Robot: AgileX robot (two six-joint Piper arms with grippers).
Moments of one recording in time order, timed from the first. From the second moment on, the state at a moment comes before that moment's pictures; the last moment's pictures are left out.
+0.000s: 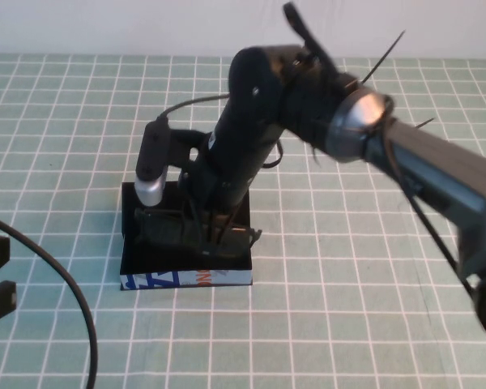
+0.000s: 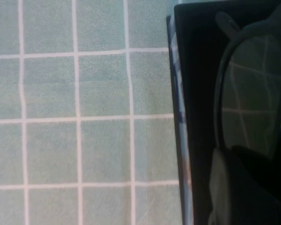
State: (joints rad) right arm 0.70 2.20 -2.08 0.36 1.23 -0.94; left arm -0.23 0.73 -0.67 -0.19 0.67 0.12
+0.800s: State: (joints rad) right arm 0.70 2.29 -2.13 0.36 1.20 -0.94; left arm -0.23 0.73 -0.67 -0.19 0.70 0.12
